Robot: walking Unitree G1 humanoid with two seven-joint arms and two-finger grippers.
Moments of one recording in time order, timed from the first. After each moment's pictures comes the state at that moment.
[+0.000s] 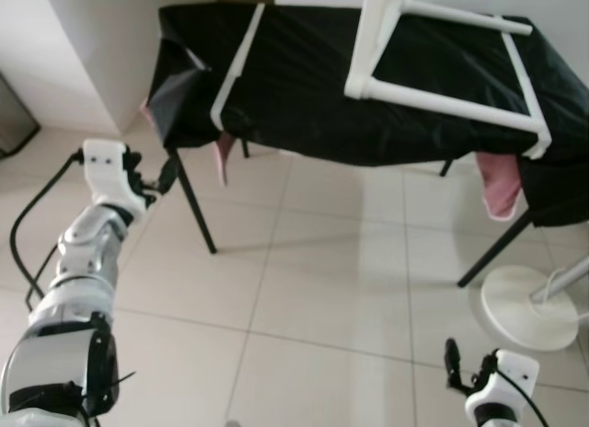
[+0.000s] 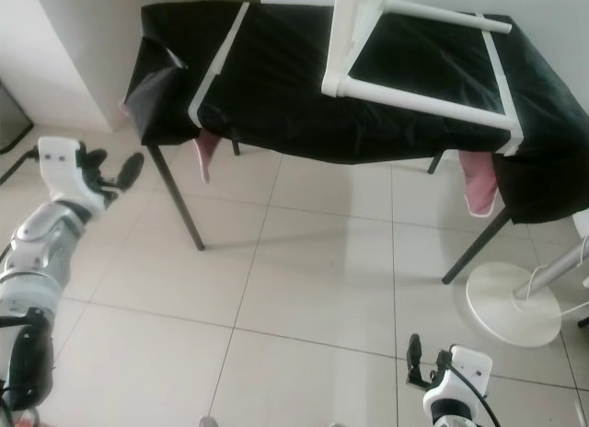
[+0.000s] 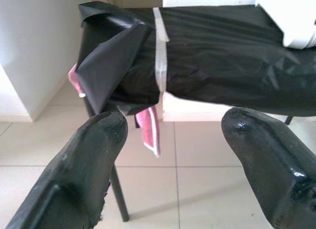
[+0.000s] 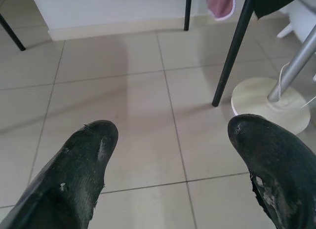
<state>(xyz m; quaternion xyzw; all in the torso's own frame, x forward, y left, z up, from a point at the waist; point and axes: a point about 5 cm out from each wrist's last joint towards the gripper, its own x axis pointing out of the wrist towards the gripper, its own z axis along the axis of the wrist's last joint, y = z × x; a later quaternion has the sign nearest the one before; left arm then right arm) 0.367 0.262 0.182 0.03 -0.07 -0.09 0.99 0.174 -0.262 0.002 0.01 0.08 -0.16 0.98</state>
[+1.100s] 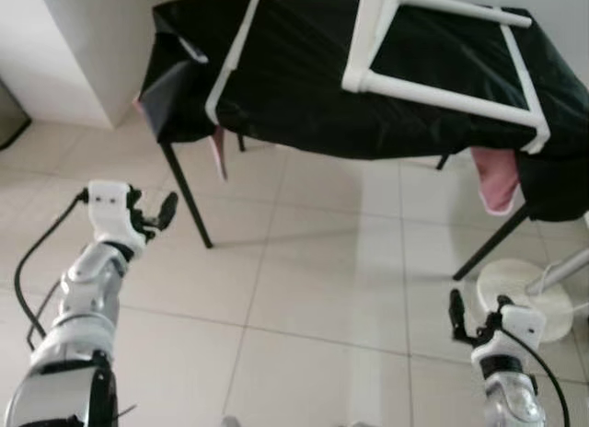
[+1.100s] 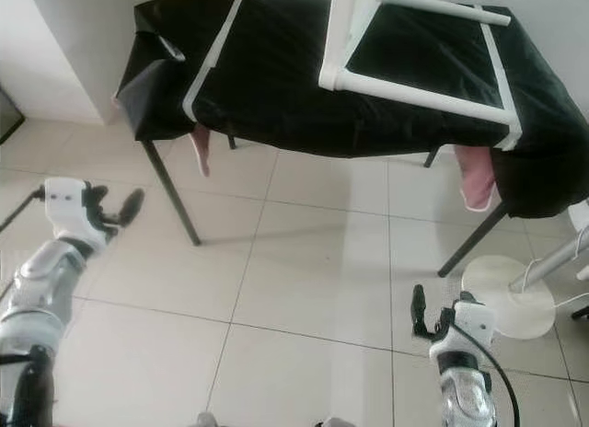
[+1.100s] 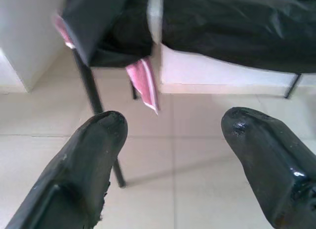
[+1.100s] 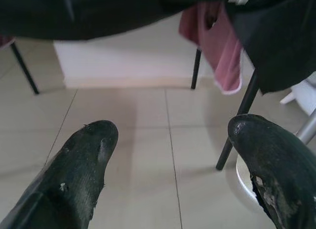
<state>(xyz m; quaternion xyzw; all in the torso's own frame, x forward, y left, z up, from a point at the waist) 0.340 0.251 0.124 0.02 -0.03 -0.10 0.99 0.228 -0.266 0.046 -0.02 -0.04 -0.13 0.99</state>
